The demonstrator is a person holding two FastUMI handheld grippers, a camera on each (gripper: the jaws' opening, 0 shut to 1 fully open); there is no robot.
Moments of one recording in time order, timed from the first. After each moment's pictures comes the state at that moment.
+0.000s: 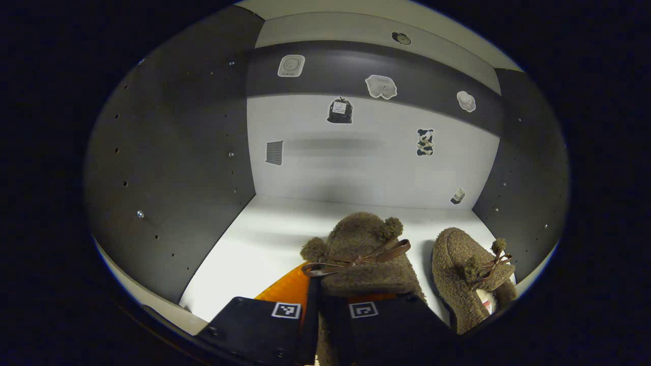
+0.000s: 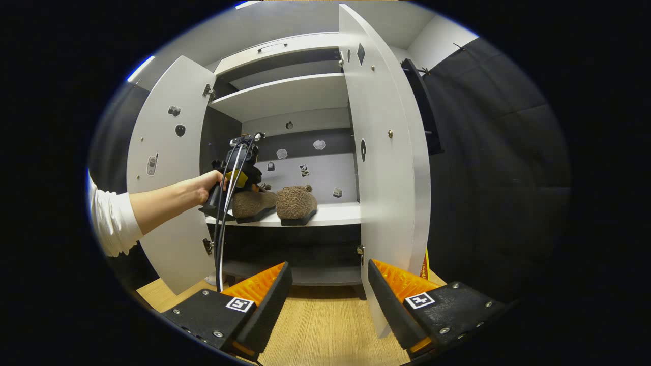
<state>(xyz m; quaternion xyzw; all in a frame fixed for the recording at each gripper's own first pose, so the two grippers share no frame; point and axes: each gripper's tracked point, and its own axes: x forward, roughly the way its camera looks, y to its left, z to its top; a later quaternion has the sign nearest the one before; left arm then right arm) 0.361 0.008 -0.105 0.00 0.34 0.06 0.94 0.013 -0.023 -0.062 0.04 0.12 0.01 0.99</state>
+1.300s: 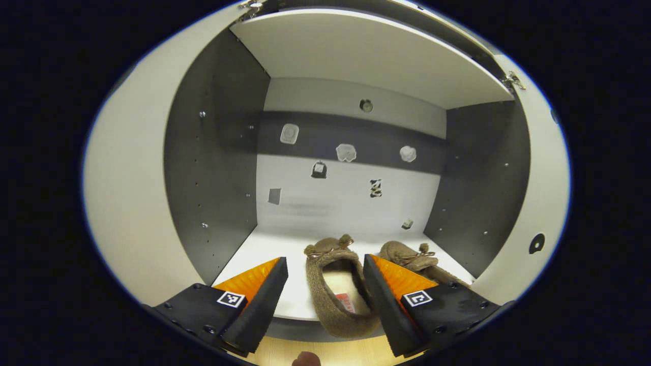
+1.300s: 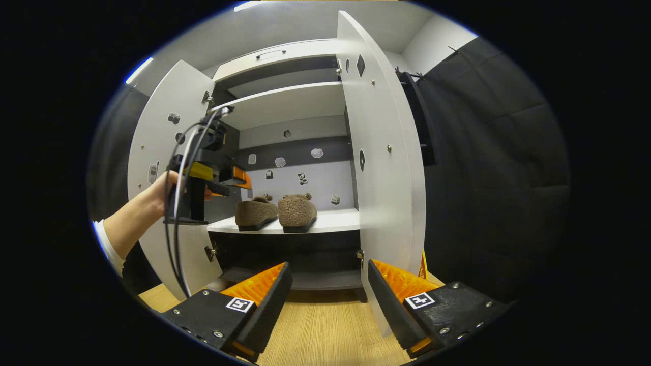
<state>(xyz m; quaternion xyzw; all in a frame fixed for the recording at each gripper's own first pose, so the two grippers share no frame) 0.265 -0.015 0.019 -0.02 0.18 -0.02 0.98 0.004 -0.015 -0.046 0.05 0.10 -0.01 0.99</state>
